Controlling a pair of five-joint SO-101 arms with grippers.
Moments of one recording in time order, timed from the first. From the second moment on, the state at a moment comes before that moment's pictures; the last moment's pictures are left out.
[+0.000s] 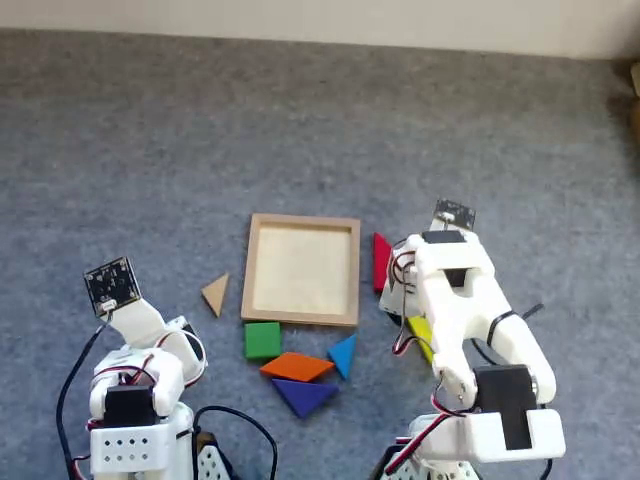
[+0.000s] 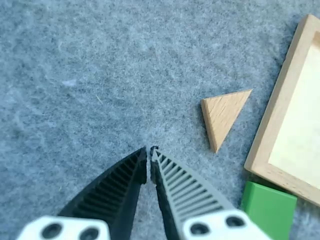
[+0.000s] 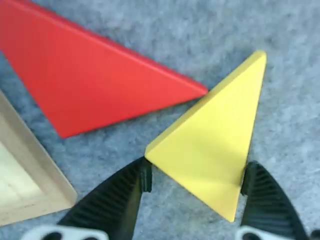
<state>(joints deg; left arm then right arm) -10.2 -101.5 96.0 70.9 27.0 -10.4 -4.3 41.5 62.2 -22.8</state>
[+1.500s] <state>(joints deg) -10.2 -101.5 96.0 70.9 27.0 -9.7 -0.3 37.5 54.0 -27.6</state>
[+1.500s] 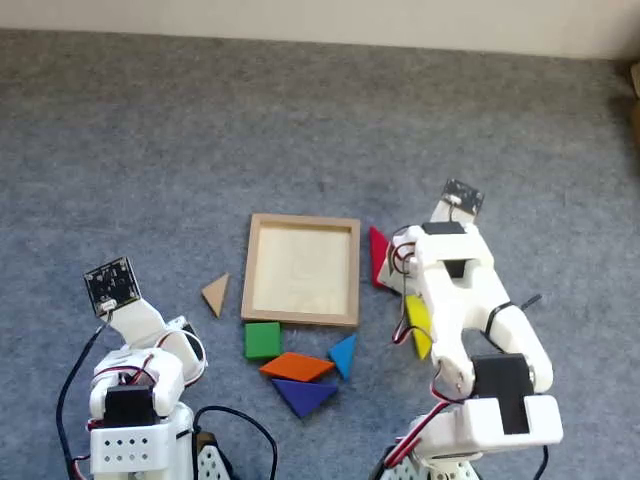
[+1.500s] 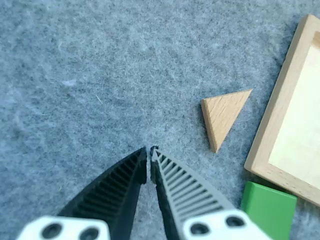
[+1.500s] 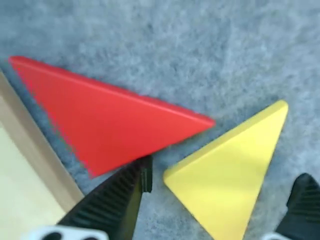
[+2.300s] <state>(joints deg) -10.2 -101.5 96.0 70.9 27.0 -9.1 1.7 36.7 57.1 -27.6</state>
